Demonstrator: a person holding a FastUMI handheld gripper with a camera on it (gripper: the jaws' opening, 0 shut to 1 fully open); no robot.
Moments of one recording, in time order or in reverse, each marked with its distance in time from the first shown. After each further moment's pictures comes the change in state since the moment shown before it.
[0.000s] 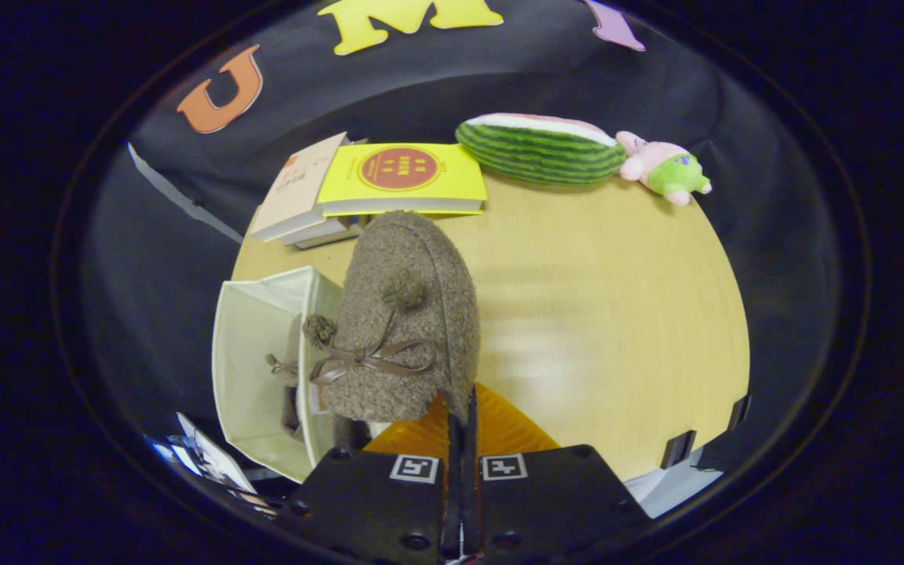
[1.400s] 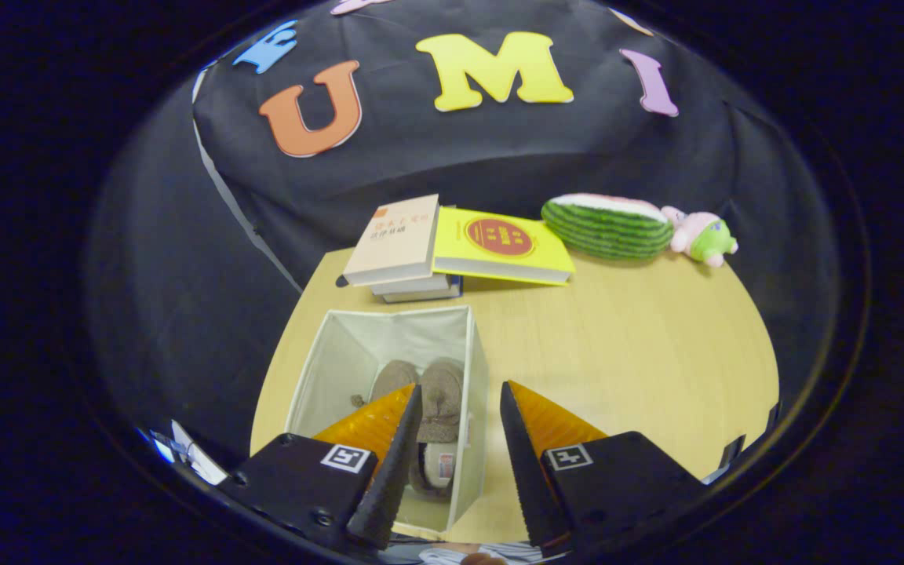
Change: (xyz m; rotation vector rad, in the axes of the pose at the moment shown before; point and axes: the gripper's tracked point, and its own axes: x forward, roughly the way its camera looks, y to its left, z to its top) arm -0.022 0.112 0.011 -0.089 -0.424 0.075
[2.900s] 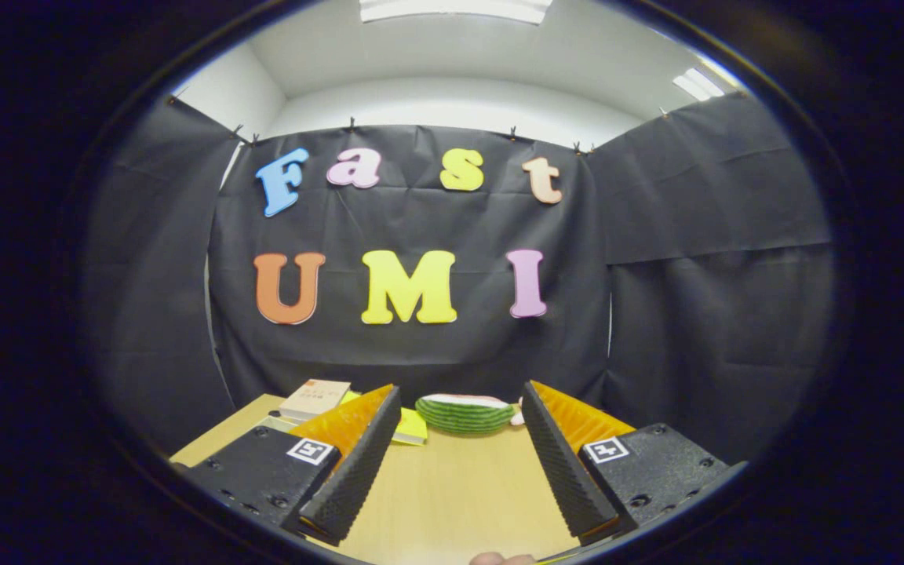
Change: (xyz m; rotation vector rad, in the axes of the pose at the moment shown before) arm -0.276 -0.156 0.033 -0.081 -0.796 -0.249
